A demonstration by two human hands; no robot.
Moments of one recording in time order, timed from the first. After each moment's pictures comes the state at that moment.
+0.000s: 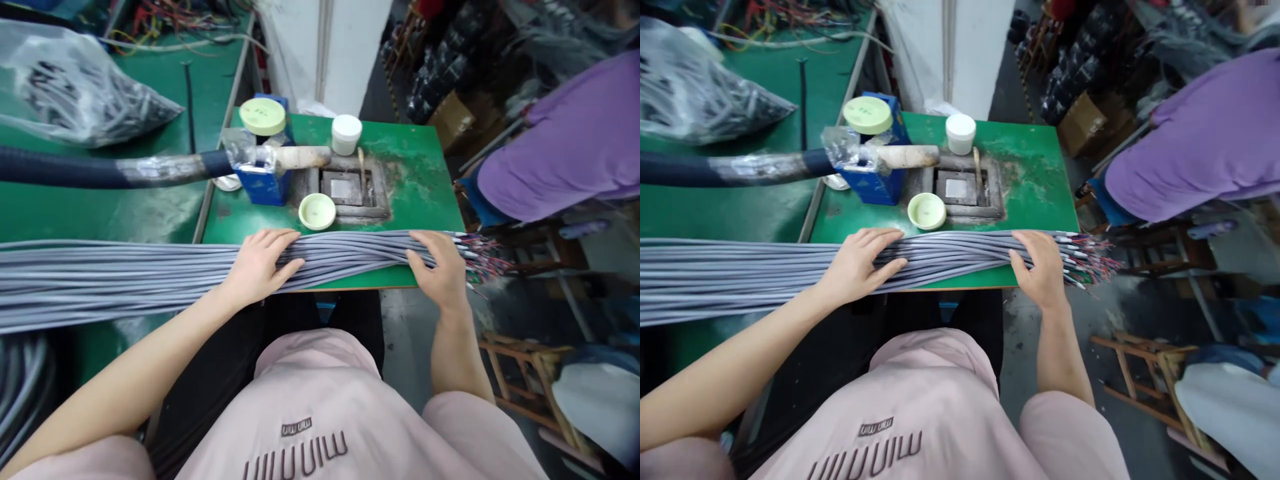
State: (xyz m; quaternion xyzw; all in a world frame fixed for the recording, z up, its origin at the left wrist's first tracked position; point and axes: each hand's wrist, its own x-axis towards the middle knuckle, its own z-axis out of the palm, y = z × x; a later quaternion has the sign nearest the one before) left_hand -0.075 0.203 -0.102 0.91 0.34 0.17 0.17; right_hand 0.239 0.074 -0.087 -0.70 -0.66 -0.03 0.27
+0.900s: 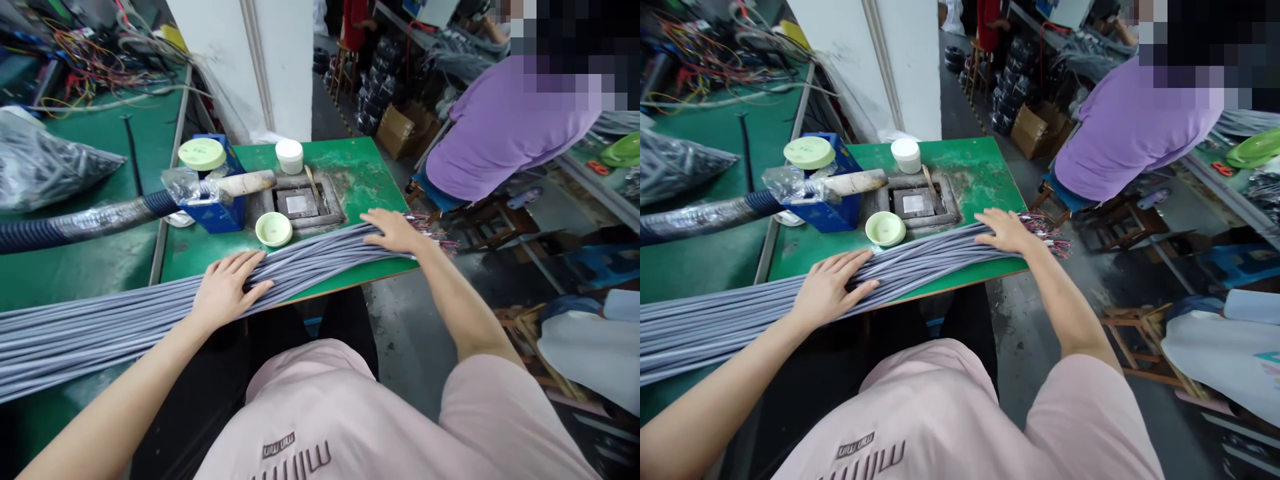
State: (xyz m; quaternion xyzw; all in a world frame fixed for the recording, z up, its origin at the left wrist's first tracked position) left_hand -0.069 0.206 -0.120 0.94 0.32 0.12 0.07; right_hand 0.341 0.120 -0.101 -0.69 -0.71 0.07 0.06
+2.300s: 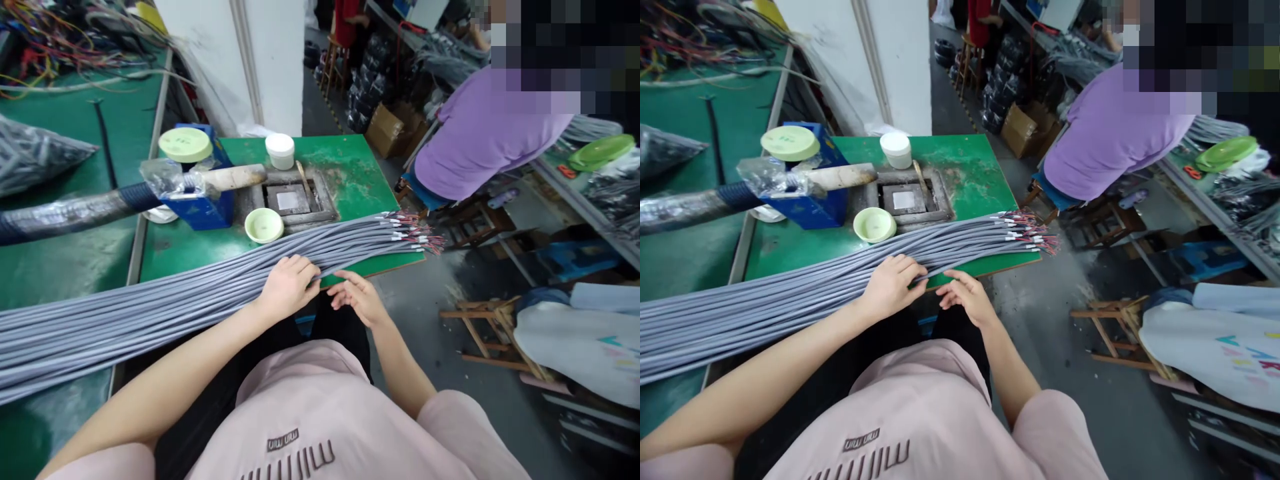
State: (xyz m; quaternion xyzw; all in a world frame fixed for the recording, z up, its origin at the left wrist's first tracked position) left_hand 0.029 0.162 -0.127 0.96 0.13 0.25 0.04; right_hand 0.185 0.030 -0.165 -0.51 -0.26 0.55 0.61
